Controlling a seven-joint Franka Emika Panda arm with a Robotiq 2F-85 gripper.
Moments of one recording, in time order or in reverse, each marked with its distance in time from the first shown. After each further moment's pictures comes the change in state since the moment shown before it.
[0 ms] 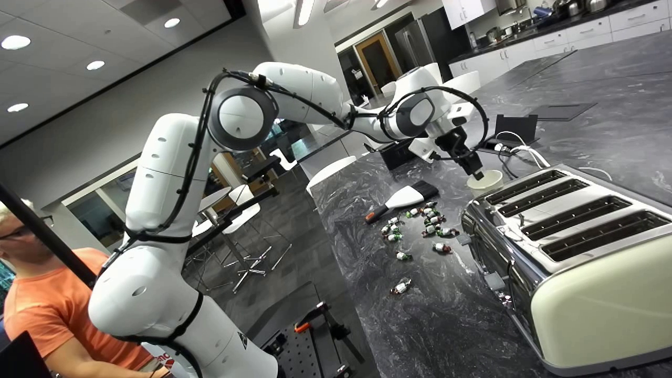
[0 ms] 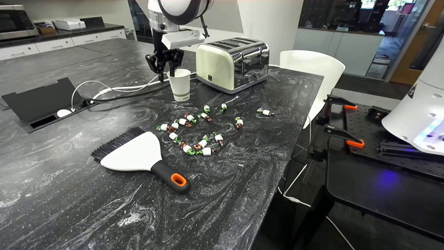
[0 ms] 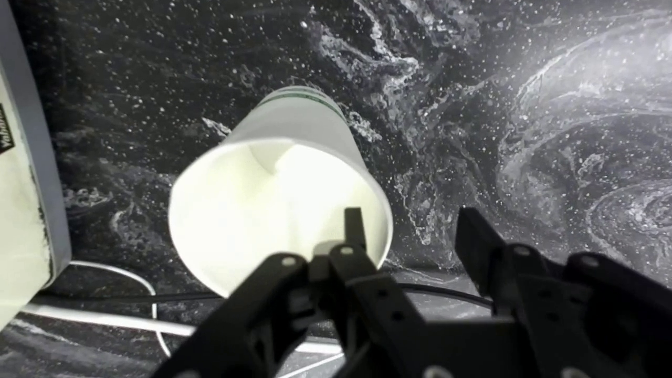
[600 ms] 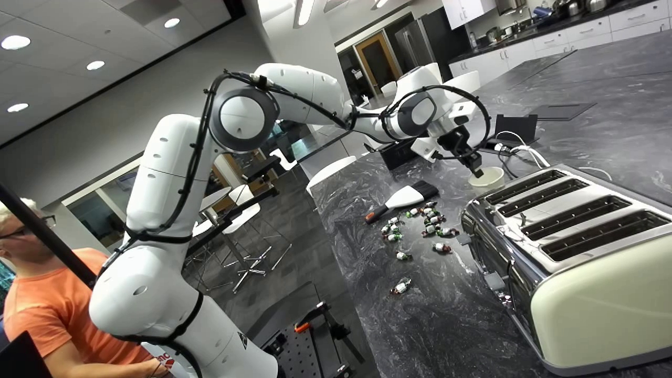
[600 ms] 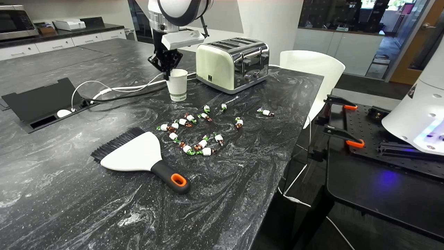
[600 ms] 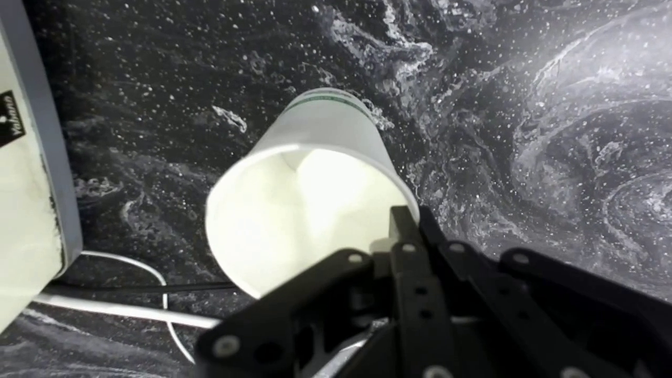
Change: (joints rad) arm 0.012 0.012 -0.025 0.018 0.000 0.000 0.007
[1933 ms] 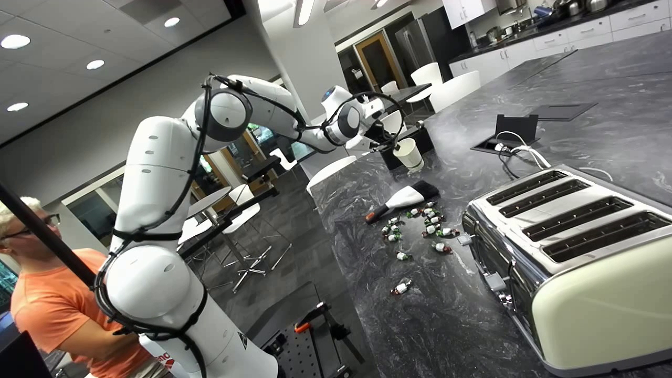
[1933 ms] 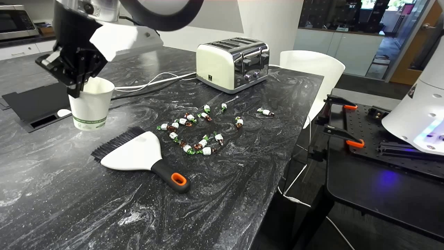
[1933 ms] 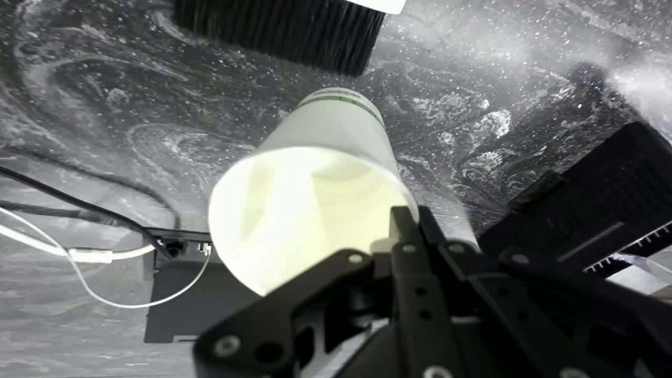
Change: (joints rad) arm 0.359 -0.118 0.036 -0.118 -0.095 0.347 0.016
